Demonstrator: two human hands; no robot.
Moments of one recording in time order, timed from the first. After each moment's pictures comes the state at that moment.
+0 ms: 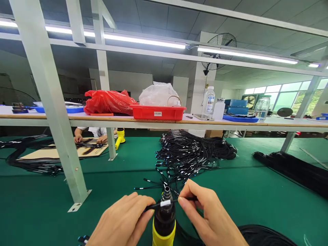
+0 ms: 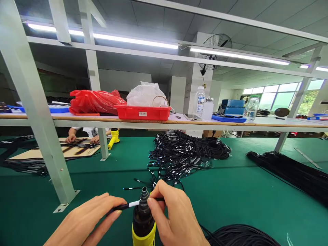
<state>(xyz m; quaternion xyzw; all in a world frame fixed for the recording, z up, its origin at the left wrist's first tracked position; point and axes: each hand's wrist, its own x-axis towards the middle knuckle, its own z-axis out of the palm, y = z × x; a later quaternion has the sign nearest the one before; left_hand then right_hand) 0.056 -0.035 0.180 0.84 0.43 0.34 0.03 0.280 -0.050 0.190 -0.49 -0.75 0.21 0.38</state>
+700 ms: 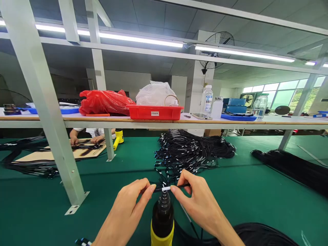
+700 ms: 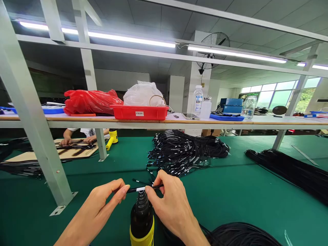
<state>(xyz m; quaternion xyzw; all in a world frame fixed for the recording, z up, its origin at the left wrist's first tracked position) 0.079 -0.002 0.178 0.77 0.52 0.31 0.18 0.278 -0.017 0.178 -0.59 -0.69 0.16 0.39</state>
